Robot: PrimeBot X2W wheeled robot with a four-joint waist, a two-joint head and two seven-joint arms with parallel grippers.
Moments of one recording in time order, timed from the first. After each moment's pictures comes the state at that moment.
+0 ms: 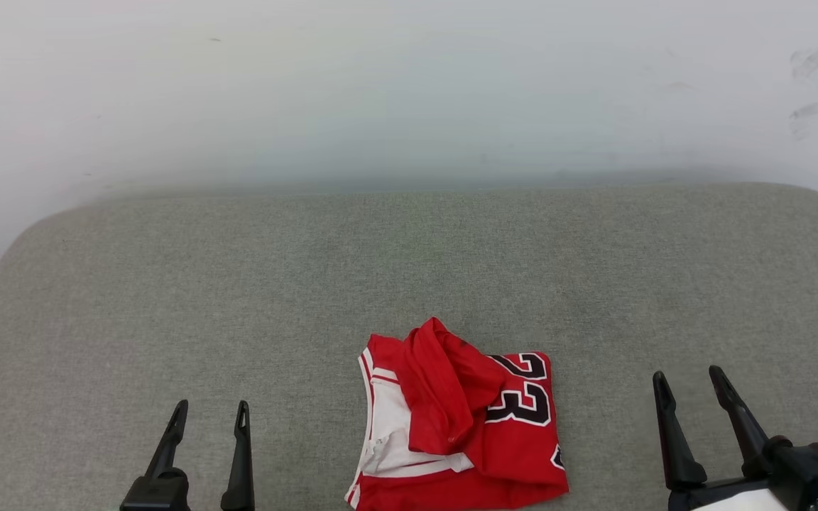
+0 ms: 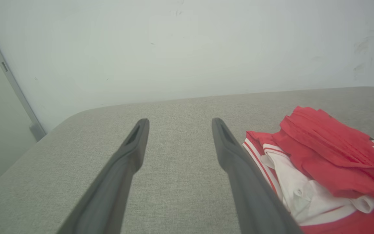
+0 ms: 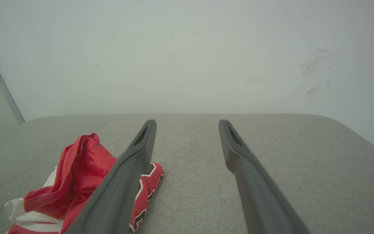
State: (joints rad) left arm 0.18 0.09 -0.02 0.00 -0.03 0.02 -0.26; right arm 0.13 -0.06 -0.01 0.00 0.13 0.13 -0.24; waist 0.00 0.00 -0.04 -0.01
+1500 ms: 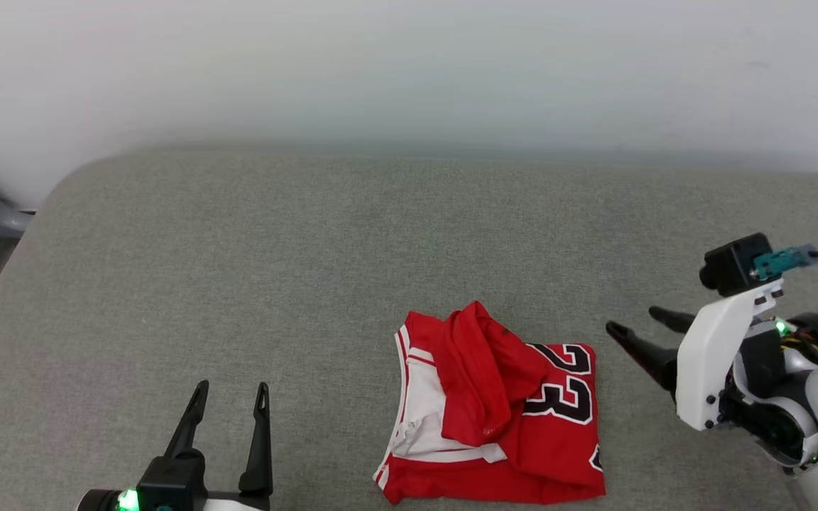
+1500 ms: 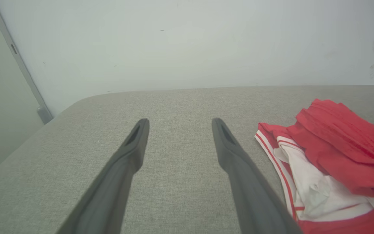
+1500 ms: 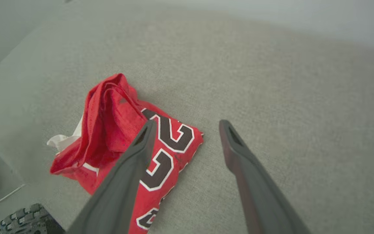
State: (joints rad) left arm 0.13 0.08 -0.05 0.02 -0.04 0.01 -0.26; right arm -0.35 -0.41 0.29 0.12 0.64 0.13 0.60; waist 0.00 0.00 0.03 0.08
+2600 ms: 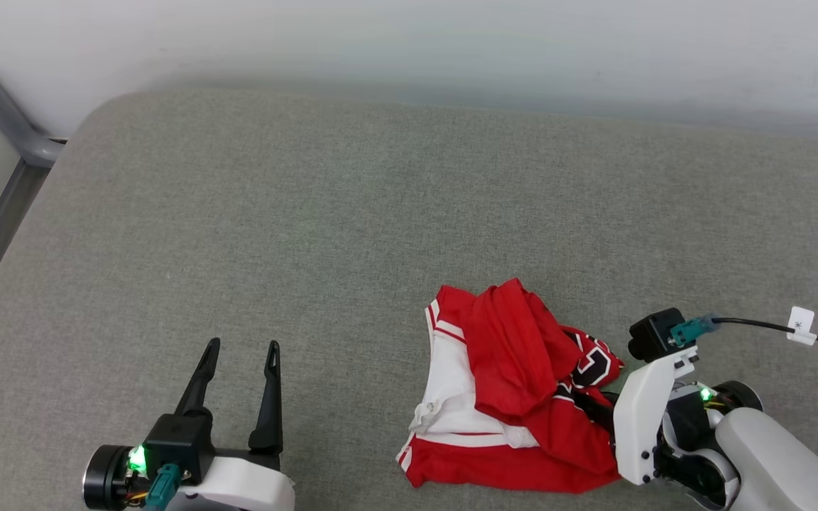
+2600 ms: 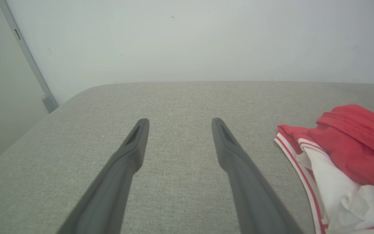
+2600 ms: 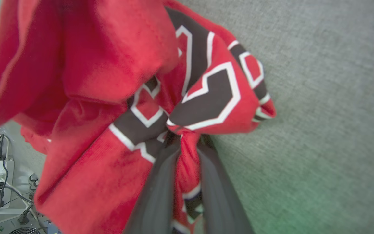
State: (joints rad) left arm 0.02 0.06 -0.06 0.07 -0.05 -0.01 -0.26; right arm -0.41 -0.36 0.61 0.50 0.77 0.13 0.44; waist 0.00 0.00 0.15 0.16
